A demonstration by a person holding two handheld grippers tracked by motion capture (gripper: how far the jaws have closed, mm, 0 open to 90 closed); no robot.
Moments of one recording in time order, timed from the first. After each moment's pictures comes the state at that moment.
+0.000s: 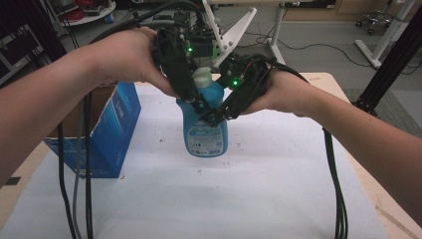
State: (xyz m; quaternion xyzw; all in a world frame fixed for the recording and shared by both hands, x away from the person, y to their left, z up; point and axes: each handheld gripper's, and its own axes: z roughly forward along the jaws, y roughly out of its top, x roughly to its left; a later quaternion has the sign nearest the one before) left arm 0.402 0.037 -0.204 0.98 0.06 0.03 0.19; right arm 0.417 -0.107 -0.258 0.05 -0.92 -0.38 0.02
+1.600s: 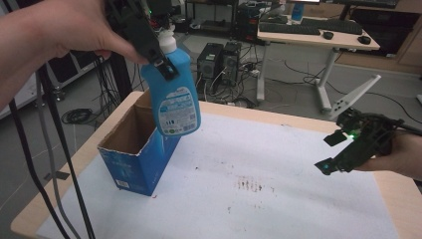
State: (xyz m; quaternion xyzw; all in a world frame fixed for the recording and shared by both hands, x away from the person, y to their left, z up) left arm 0.381 0.192 -0.097 0.92 0.32 0.12 0.21; right arm 0.458 -0.219 -0.263 -0.15 -0.96 -0.22 -0.05
